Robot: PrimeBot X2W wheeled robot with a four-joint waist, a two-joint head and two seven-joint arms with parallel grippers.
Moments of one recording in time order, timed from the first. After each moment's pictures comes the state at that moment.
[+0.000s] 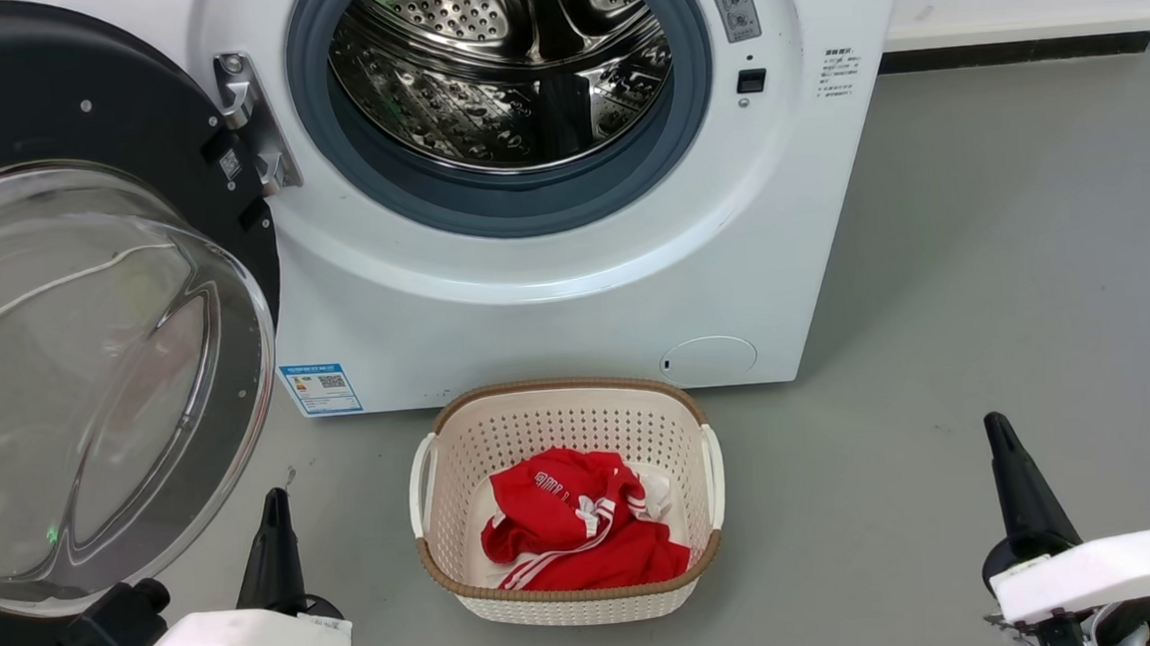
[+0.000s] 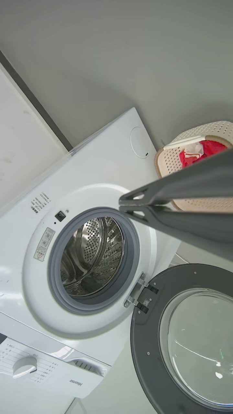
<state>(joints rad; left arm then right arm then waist) -0.01 0.05 0.07 0.14 -0.74 -0.04 -0.10 0.00 -0.07 -0.02 0.13 0.82 0.13 -0.08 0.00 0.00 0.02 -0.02</state>
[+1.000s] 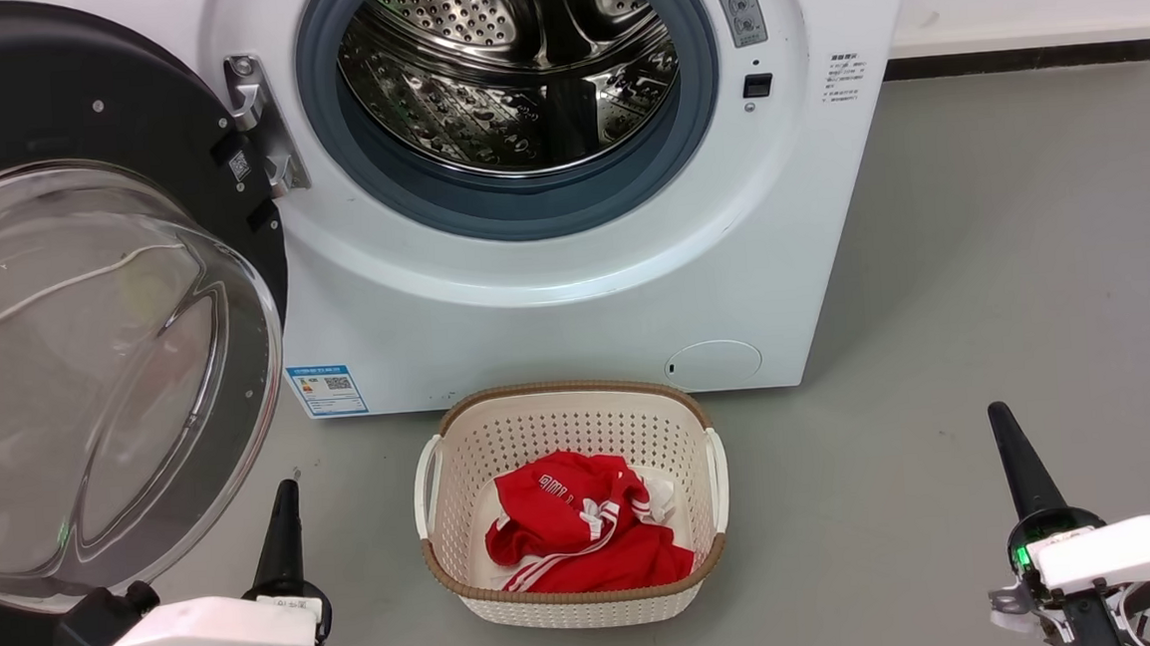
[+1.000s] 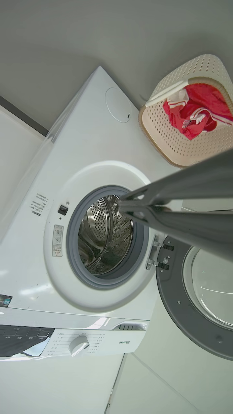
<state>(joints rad) -0.05 0.05 0.09 0.18 -1.11 -0.08 0.00 -0.04 -0.08 -0.04 0.18 1.18 0.13 -0.02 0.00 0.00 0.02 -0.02</state>
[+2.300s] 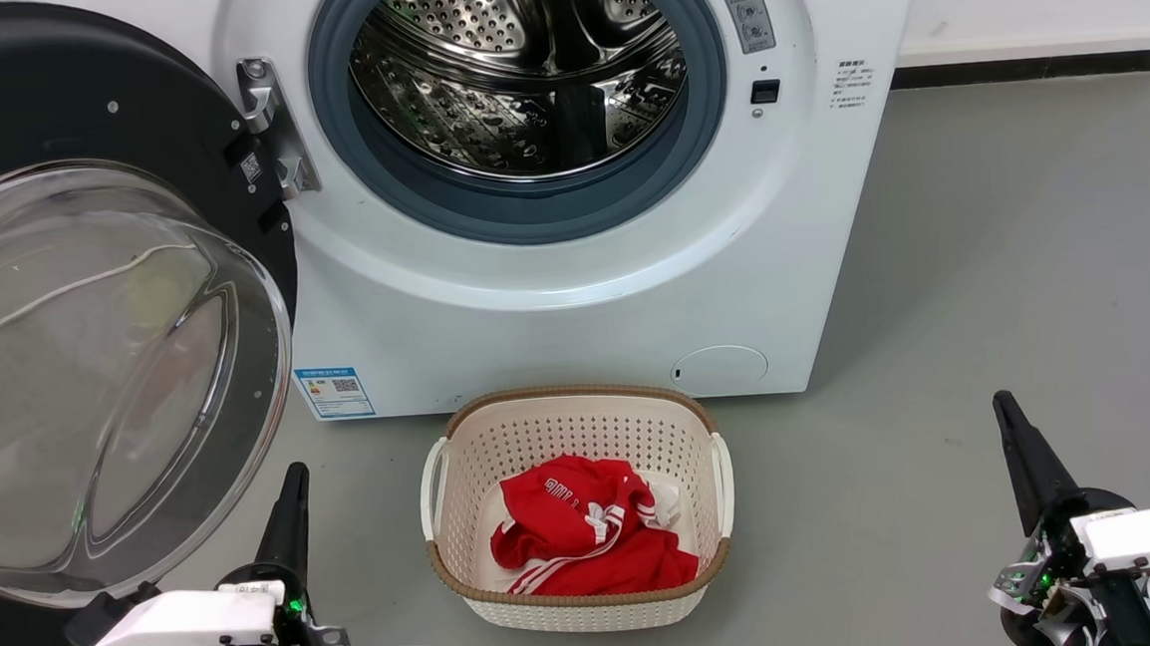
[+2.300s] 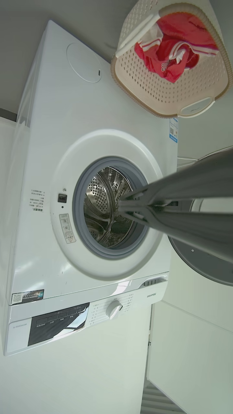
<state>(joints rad) -0.09 0.05 0.11 0.23 -1.48 -0.12 0.08 -0.08 -0.08 -0.07 0.23 1.51 0.13 0.06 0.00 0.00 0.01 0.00</state>
